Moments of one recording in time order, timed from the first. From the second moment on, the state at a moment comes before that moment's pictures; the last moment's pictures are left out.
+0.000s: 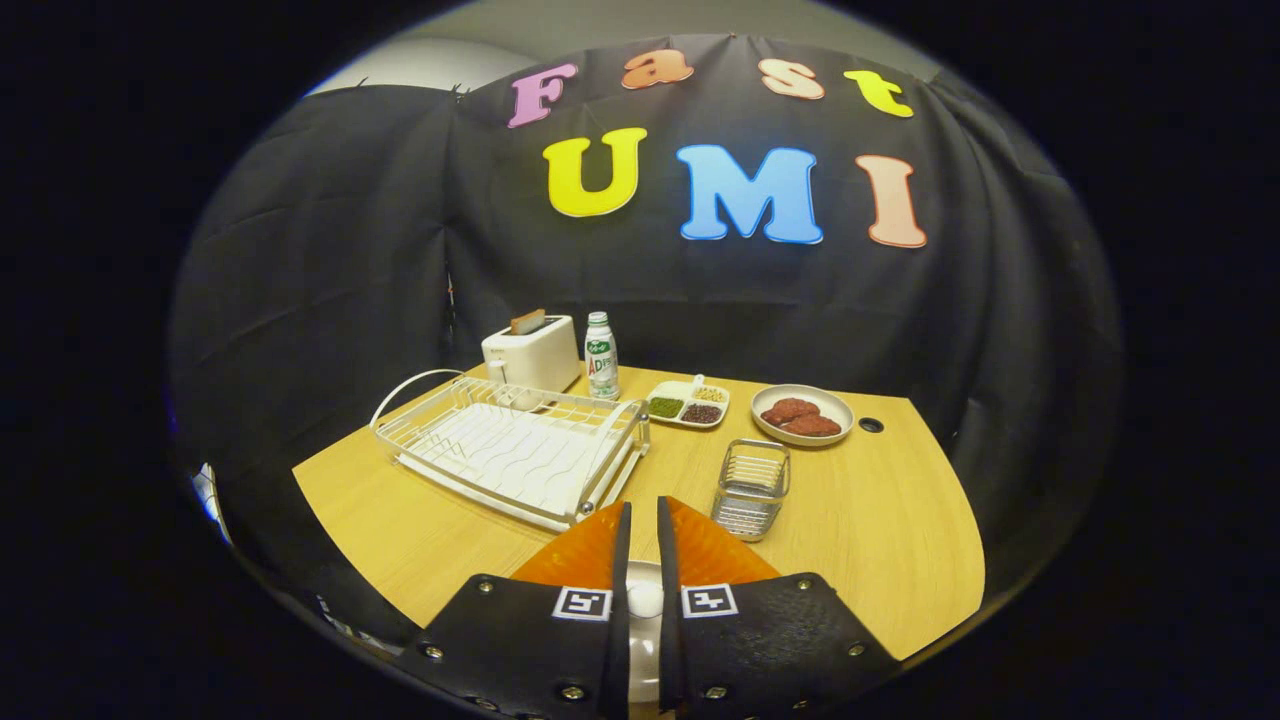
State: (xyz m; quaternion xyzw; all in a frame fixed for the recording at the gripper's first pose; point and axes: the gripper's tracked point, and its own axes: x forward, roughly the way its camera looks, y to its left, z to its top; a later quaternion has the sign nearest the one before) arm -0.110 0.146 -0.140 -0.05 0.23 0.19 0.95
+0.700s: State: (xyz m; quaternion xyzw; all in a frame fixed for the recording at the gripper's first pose) arm -0.104 0.199 -0.183 -0.12 0.26 0.26 0.92
